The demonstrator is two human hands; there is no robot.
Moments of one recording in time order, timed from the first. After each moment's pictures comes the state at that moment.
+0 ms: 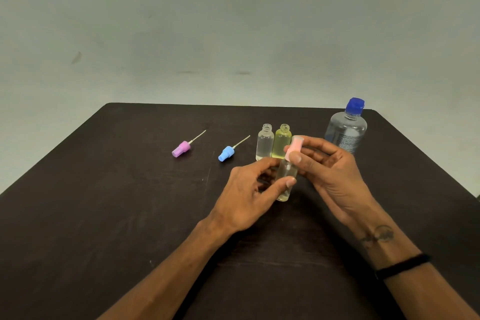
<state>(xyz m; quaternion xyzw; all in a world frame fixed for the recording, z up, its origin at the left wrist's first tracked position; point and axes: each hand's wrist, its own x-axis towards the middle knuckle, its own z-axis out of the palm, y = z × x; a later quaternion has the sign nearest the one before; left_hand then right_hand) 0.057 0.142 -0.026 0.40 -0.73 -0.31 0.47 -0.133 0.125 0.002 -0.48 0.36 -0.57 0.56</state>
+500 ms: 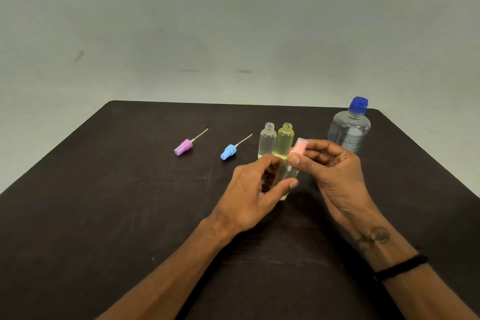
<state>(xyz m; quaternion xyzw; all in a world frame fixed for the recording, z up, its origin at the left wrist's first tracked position) 0.057 0.137 -0.031 0.42 -0.75 -0.26 0.45 -0.129 0.124 -0.006 -0.49 0.40 -0.60 0.48</state>
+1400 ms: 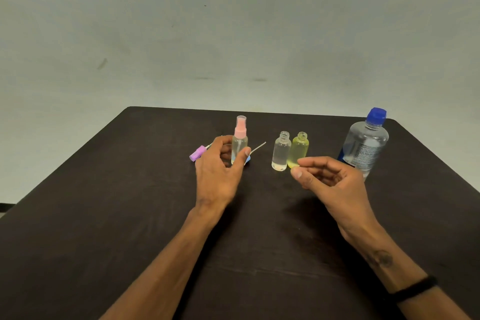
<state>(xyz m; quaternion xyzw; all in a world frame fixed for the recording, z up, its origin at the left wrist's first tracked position) 0.109 0.102 -0.033 0.55 -0.53 -0.18 0.62 -0.112 0.131 -0.013 -0.57 0.45 -0.56 0.40</state>
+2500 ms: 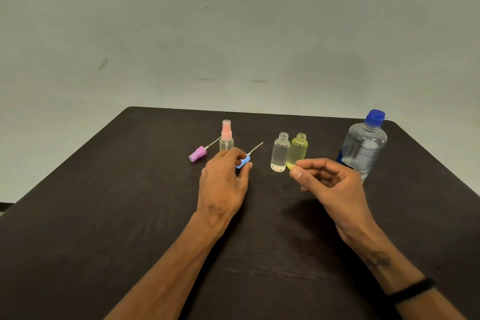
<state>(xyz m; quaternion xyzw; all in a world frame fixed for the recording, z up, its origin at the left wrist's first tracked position) 0.105 0.112 -0.041 0.61 -0.63 -0.03 0.47 -0.111 0.134 -0.011 -0.57 0.44 -0.56 0.42</state>
